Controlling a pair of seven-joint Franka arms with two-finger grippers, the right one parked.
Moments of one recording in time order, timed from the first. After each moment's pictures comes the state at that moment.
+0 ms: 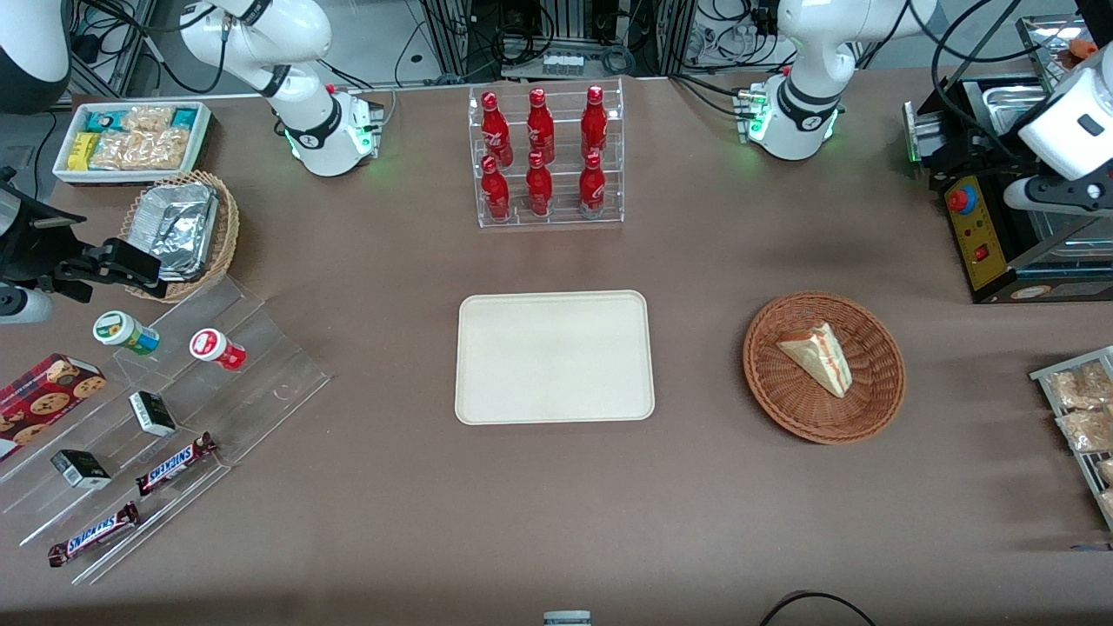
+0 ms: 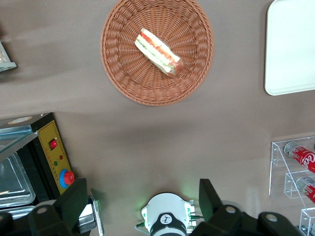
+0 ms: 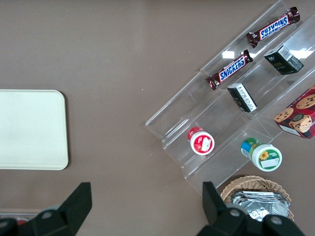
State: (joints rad) arm -0.03 -0.17 0.00 -1.74 0.00 1.40 0.11
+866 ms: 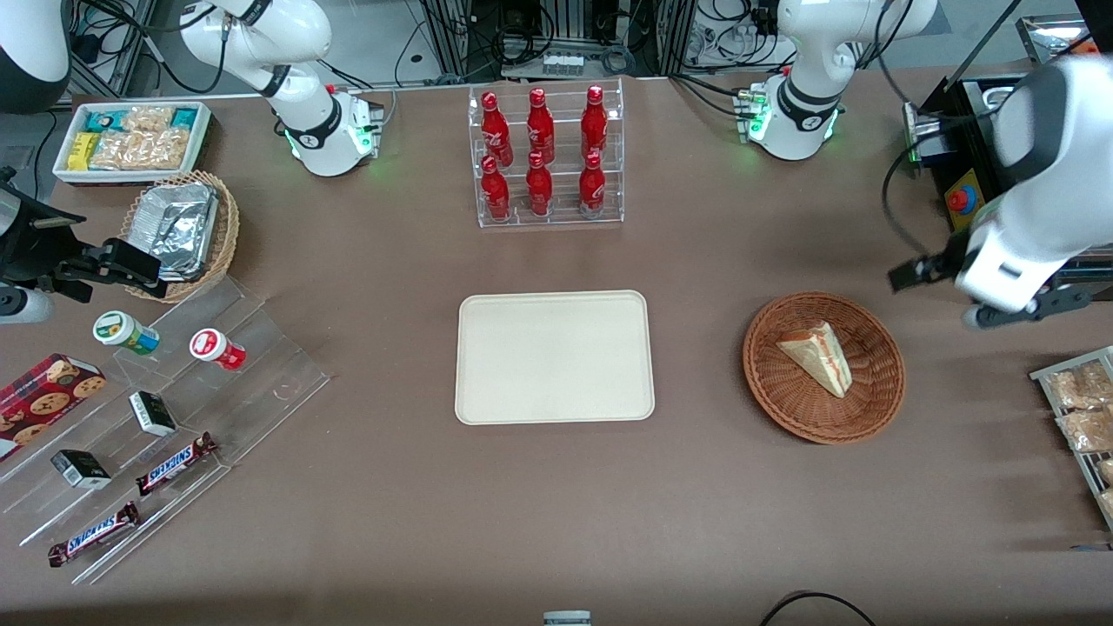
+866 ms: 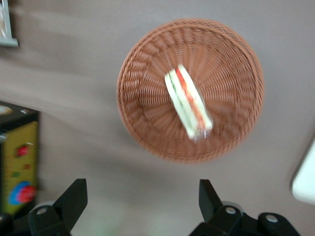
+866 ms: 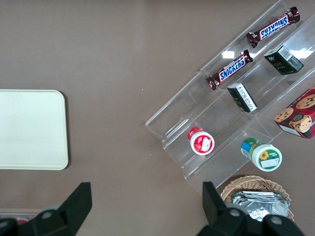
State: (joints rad) arm -0.04 0.02 0.01 -1.95 0.05 1.84 -0.39
